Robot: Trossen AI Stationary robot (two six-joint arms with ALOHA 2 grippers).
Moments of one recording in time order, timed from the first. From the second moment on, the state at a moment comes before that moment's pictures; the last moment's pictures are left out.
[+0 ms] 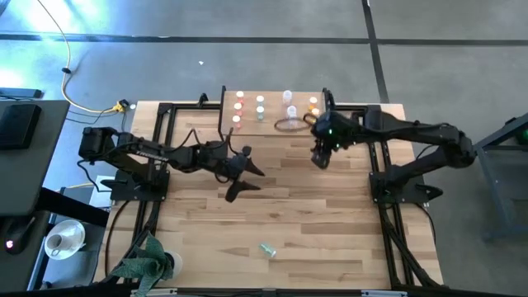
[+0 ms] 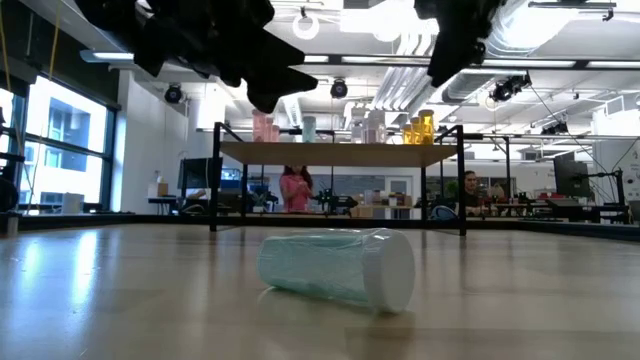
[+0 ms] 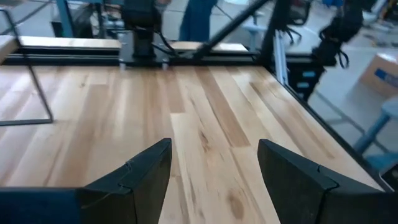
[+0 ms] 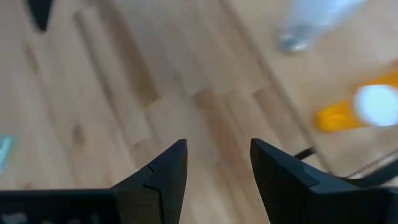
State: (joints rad) left arm 0.17 1.42 0.67 0.44 0.30 -0.01; right arm -0.18 1.29 1.29 -1.00 0.11 0.26
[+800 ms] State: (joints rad) left arm -0.13 1.47 0.82 0.18 0.00 0.16; right arm 0.26 1.29 1.01 -0.58 0.46 0.39
